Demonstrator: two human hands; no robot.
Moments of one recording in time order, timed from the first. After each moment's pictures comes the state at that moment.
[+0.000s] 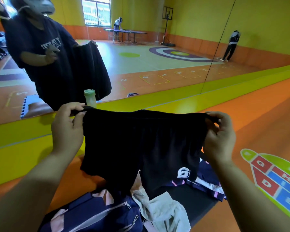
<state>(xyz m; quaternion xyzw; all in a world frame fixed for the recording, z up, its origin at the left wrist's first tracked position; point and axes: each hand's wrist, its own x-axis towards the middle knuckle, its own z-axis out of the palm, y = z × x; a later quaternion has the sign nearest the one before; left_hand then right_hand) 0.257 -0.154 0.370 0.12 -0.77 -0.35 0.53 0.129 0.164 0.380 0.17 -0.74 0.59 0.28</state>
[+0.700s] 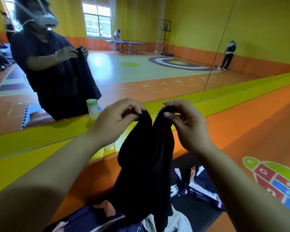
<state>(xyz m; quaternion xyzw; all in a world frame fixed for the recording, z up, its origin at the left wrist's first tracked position) 0.222 -0.096 0.432 -0.16 -0.79 -0.51 0.29 0.147 0.097 0.436 0.42 -0.67 0.59 0.13</state>
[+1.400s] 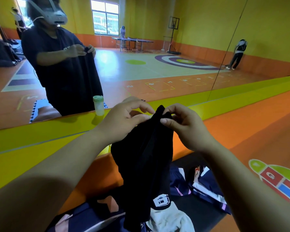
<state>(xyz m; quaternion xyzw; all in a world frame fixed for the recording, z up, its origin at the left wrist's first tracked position) 0.231 -0.089 0.441 -0.10 -0.83 -0.49 0.24 0.143 0.089 0.432 0.44 -0.69 0.57 -0.04</state>
